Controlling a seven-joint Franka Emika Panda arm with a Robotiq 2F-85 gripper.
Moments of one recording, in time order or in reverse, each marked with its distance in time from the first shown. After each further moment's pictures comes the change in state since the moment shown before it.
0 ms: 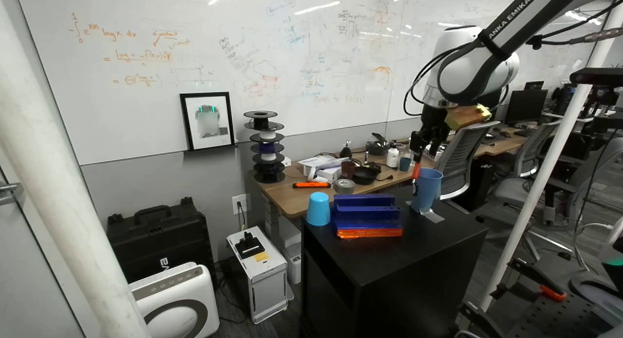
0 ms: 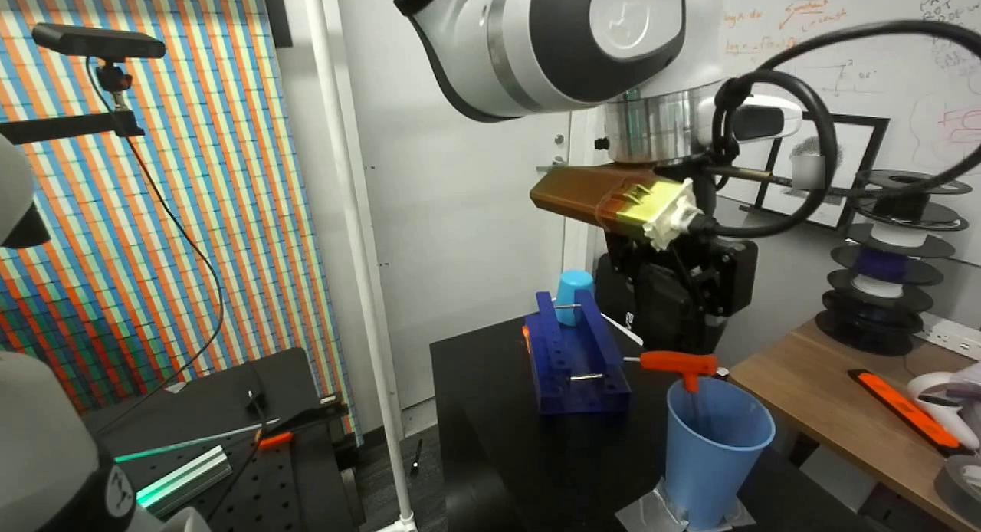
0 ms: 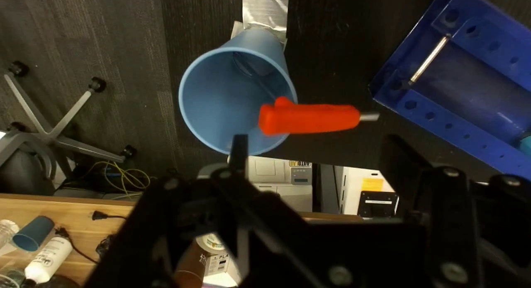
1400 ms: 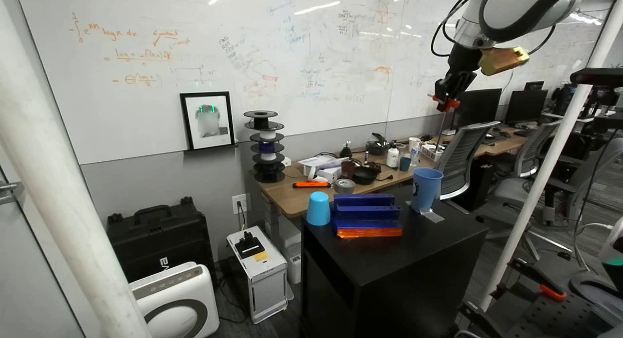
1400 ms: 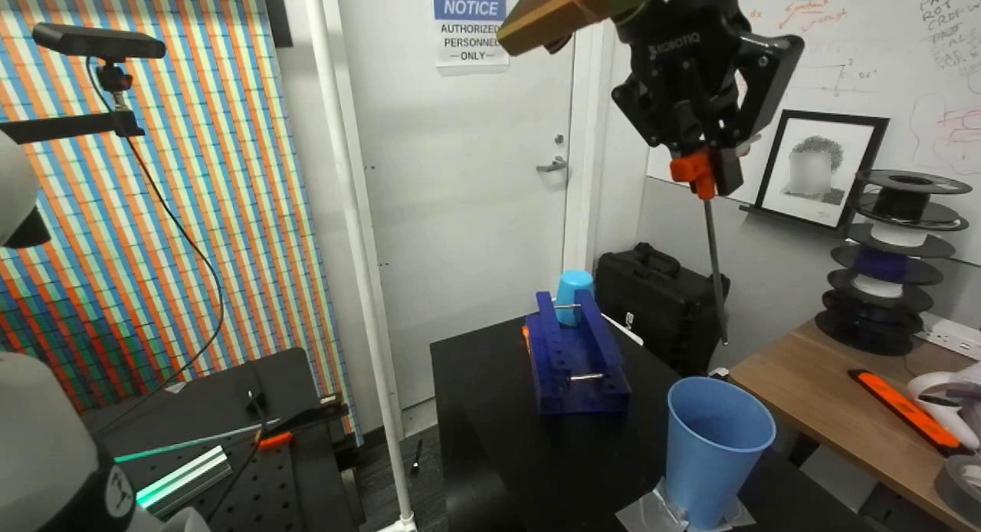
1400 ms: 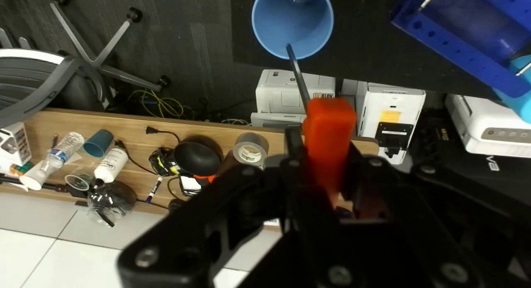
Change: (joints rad) arm -0.036 -0.346 0.011 -0.046 -0.034 -0.094 -0.038
